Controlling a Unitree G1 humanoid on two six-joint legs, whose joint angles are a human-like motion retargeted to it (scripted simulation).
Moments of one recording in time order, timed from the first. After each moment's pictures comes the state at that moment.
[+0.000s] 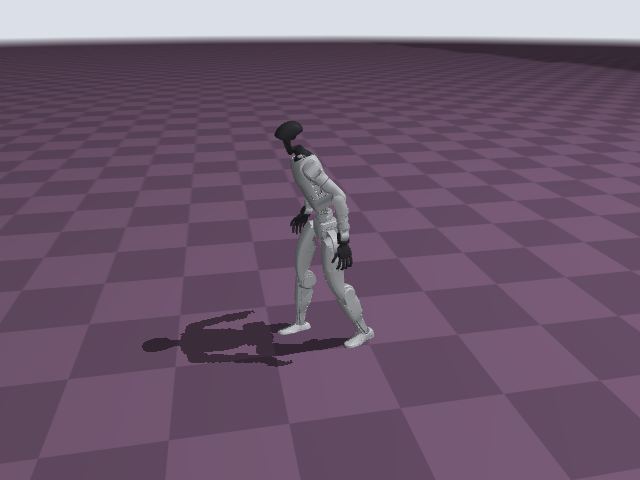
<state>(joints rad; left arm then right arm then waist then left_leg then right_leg) 0.35 0.24 -0.23 0.89 -0.35 -0.15 0.29 0.30 -0.38 0.21 0.59 0.25 -0.02 -0.40 -0.09 0.02 0.28 0.08 0.06 0.25 0.23 -0.39 -0.09 -0.35 -0.04 -0.02 0.09 0.01 0.26</state>
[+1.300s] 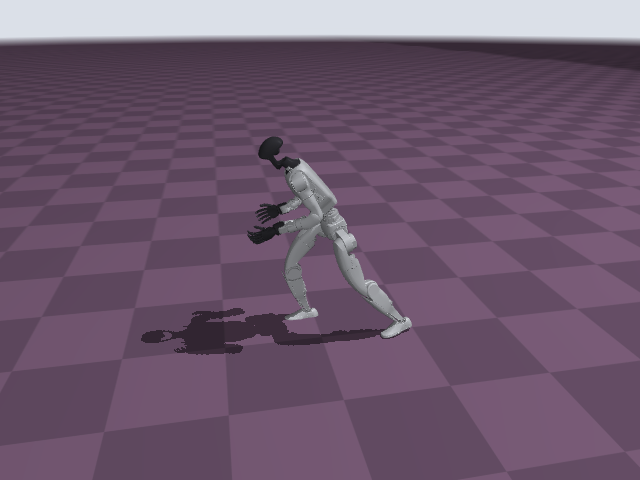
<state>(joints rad) -0.27 0.11 -0.26 -0.09 -0.36 -0.30 0.52 -0.03 -0.31 0.12 -0.19 0.38 -0.19 -0.59 -0.29 0.08 0.45 0.11 0.20 0.12 0.30 -0.58 -0.09 -0.87 -0.21 -0.13 0.90 -0.31 0.17</state>
